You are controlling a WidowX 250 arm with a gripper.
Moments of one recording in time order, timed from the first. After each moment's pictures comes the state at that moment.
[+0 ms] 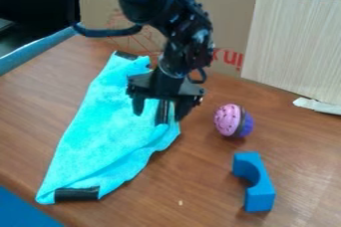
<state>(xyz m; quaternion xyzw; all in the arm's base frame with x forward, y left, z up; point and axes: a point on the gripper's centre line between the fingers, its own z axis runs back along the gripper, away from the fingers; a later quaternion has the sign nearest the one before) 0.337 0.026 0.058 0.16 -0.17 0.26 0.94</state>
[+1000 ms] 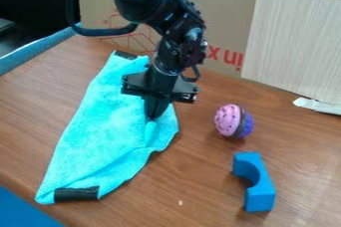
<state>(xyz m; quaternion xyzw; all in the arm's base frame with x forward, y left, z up) 0.339 0.040 0.056 0.16 -0.16 0.28 0.93</state>
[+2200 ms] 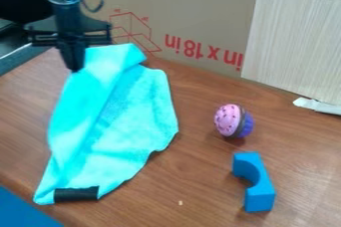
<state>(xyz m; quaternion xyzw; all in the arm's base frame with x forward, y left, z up) 0.300 0.152 0.122 0.10 -0.14 0.37 0.91</state>
